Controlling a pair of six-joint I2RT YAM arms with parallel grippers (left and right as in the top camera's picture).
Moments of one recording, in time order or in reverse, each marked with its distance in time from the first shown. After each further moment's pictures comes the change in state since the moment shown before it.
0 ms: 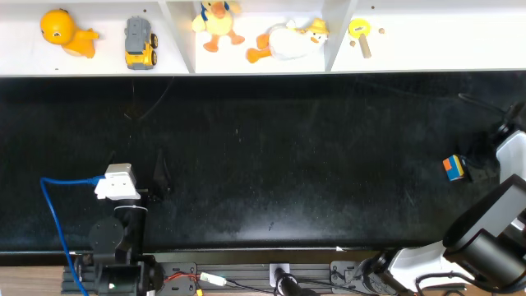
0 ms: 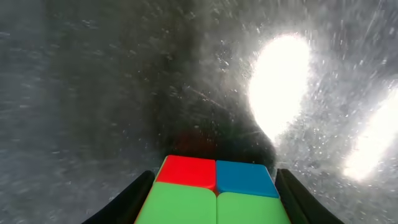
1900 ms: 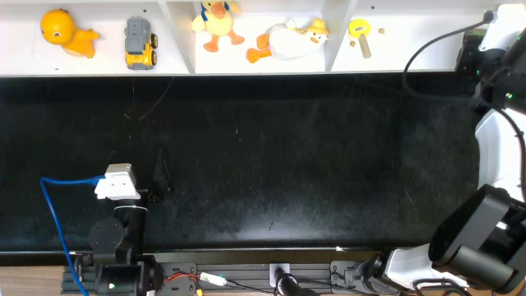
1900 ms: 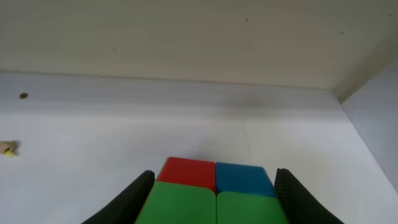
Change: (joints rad) left arm 0.000 0.000 0.000 0.000 0.000 0.000; right arm 0.224 -0.065 0.068 0.824 -0.320 -0.882
